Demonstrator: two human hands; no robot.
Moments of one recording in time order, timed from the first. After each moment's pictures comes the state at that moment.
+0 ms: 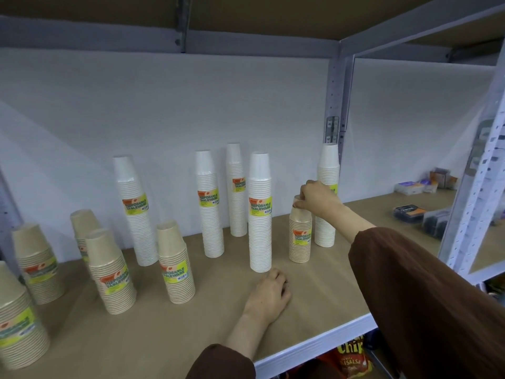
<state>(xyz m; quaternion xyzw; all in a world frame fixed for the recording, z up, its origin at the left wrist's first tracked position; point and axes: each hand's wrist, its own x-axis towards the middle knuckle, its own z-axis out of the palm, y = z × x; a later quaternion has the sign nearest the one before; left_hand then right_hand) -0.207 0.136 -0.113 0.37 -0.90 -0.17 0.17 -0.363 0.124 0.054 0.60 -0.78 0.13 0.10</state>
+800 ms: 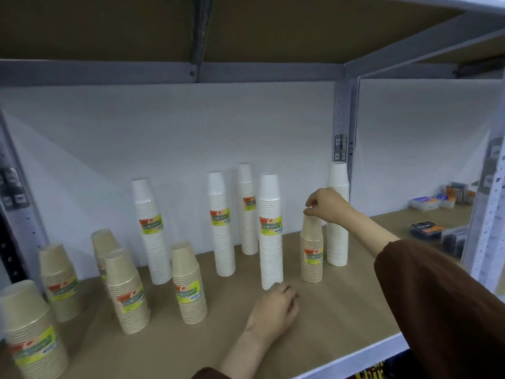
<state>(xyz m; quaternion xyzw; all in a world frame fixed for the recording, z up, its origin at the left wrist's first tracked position) -0.188 0.148 -0.081 0.35 -0.91 -0.05 0.20 -0.362 0.131 0.081 0.62 -0.75 0.23 0.03</state>
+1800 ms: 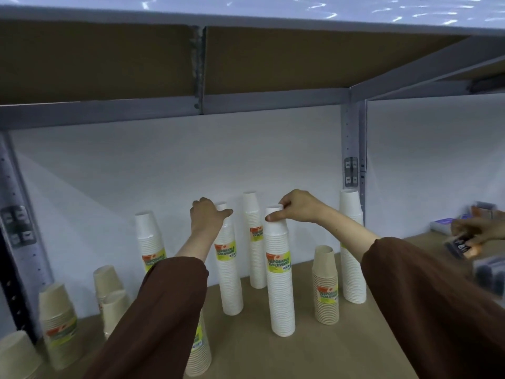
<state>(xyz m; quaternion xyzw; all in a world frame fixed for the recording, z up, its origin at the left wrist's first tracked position) -0.141 0.007 0.122 0.61 -0.68 -0.11 0.39 -0.321 0.090 0.141 0.66 -0.67 0.30 -0.11</state>
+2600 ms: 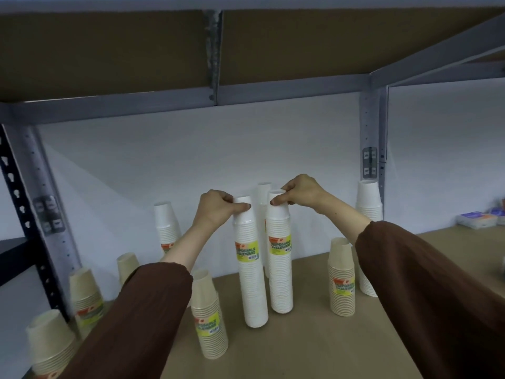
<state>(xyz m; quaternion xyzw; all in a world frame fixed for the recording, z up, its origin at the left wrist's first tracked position) -0.115 0.033 0.128 0.50 -0.73 -0.18 0.44 -0.305 0.074 0.146 0.62 -0.64 0.42 -0.18</state>
